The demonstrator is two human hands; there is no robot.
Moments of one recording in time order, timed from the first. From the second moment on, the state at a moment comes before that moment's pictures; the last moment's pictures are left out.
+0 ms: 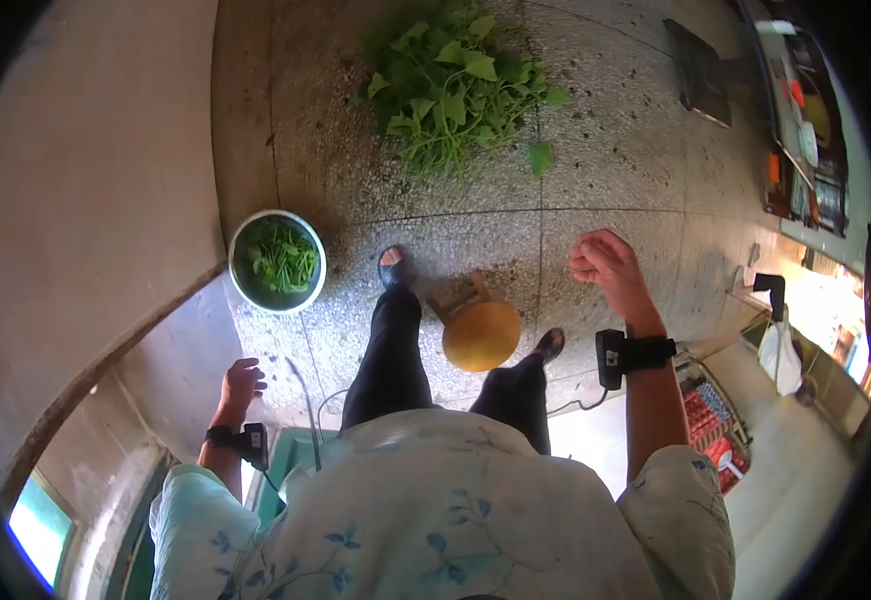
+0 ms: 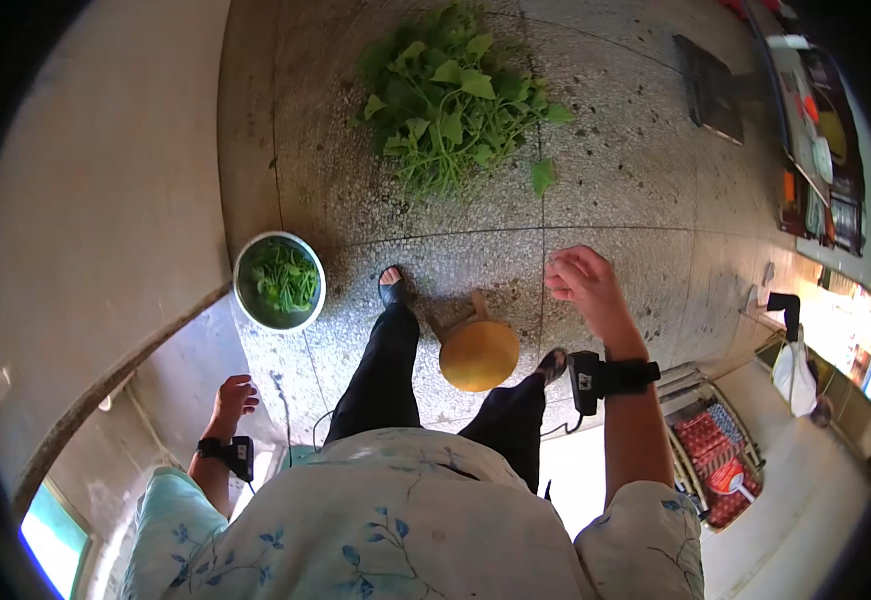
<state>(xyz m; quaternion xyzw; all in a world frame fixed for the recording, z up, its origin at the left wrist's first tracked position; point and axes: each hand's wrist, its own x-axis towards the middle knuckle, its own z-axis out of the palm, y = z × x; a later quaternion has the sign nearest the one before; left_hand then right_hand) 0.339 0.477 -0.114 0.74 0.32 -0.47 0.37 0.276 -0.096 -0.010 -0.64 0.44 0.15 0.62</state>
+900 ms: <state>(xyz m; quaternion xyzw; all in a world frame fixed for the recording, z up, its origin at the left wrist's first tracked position) 0.174 0.332 -0.344 0.60 0.36 -0.67 0.24 0.120 -0.344 -0.326 -0.56 0.54 0.40 0.48</state>
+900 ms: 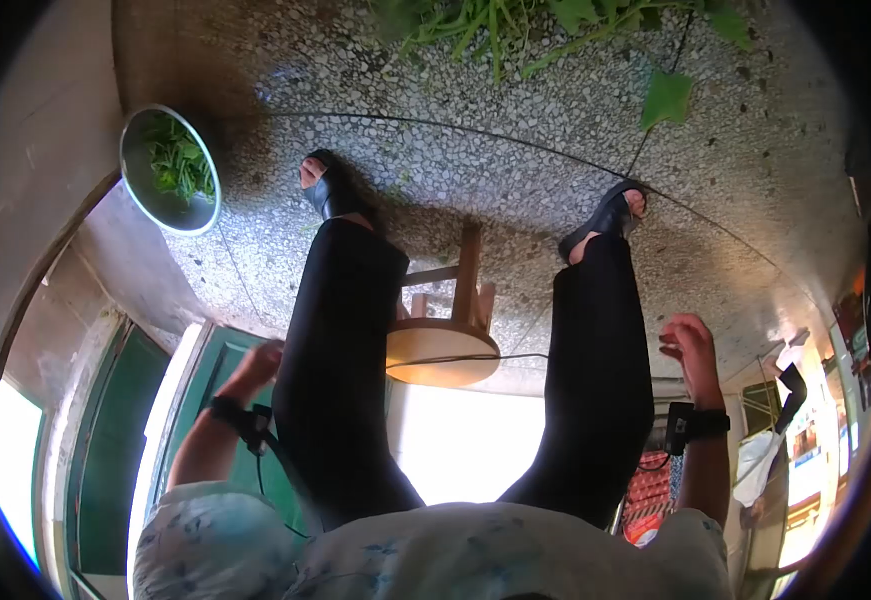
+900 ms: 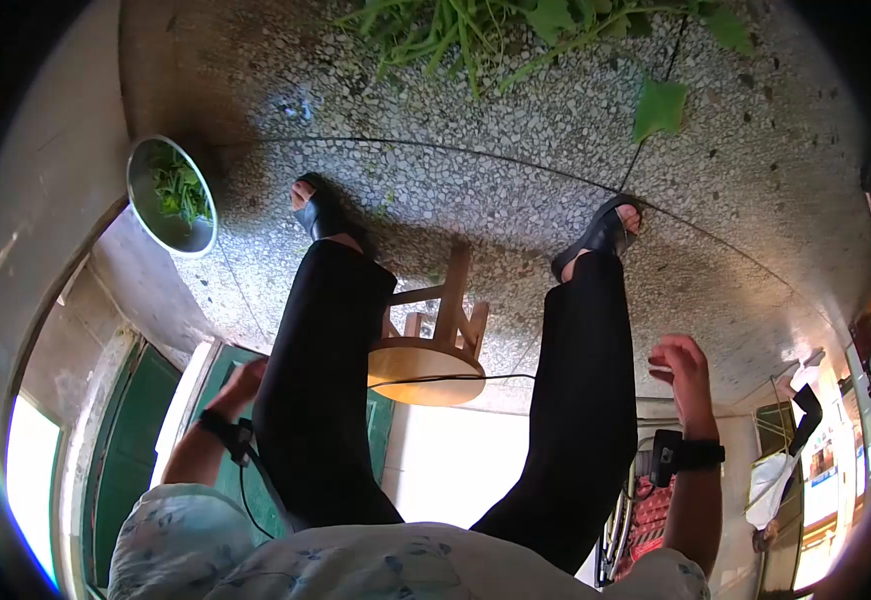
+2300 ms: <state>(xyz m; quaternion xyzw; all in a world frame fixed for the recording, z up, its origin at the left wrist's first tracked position) 0.125 0.346 -0.553 0.67 0.34 -0.55 0.36 -0.030 -0.329 -0.258 -0.41 0.63 0.48 0.45</state>
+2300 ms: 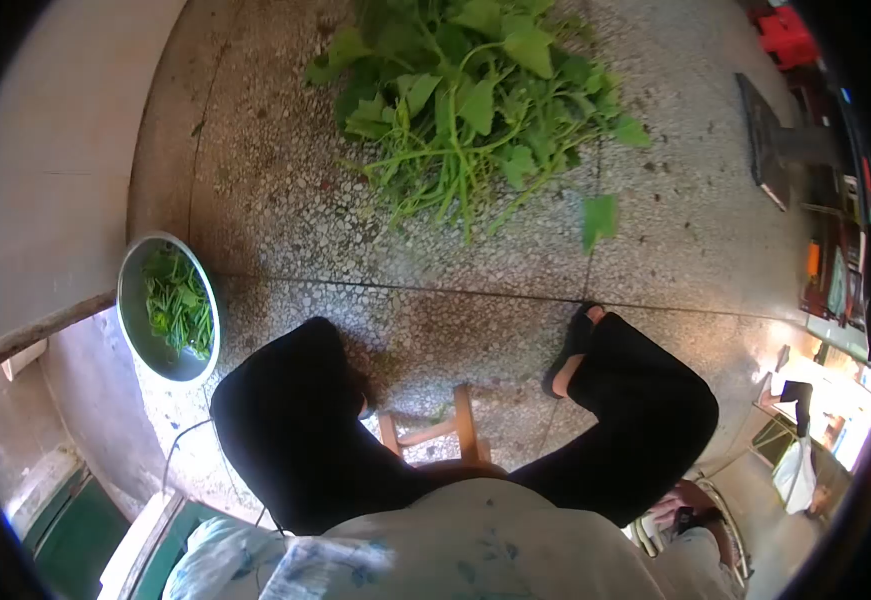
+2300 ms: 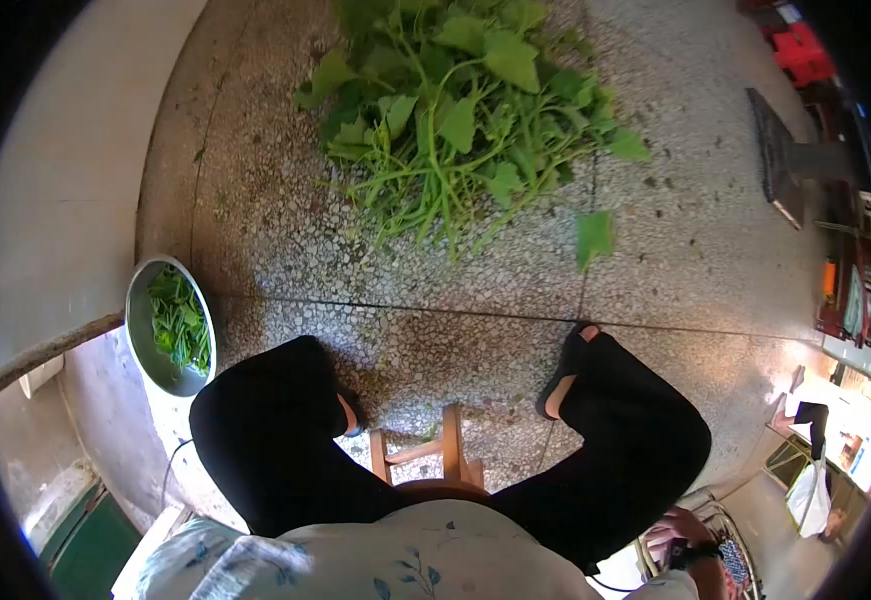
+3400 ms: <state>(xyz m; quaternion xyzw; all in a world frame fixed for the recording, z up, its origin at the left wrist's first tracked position) 0.322 0.153 0.006 0.78 -0.37 0.00 0.50 0.226 -0.201 0.008 -0.81 -0.22 -0.09 0.54</state>
